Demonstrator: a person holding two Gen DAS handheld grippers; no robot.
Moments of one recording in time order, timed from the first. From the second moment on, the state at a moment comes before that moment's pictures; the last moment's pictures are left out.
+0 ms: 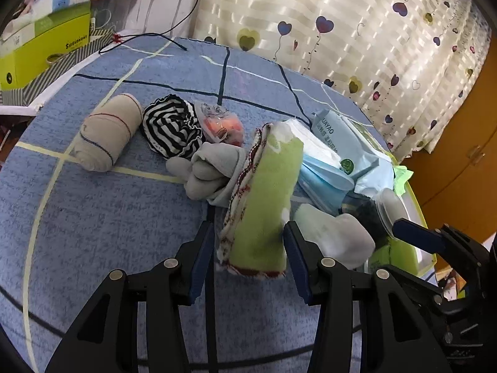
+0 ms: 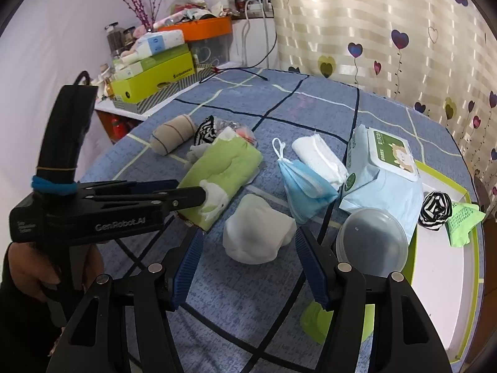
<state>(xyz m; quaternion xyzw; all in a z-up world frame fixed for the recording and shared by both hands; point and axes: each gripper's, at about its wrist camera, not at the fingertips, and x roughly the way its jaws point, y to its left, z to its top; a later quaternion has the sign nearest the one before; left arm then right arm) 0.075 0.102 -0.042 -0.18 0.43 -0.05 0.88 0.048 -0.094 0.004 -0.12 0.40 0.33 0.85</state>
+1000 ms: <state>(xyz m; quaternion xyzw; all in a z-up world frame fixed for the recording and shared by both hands) 0.055 0.104 -0.040 -0.20 0.42 -0.07 0.88 0.067 -0.068 -0.019 -0.17 0.44 0.31 0.83</state>
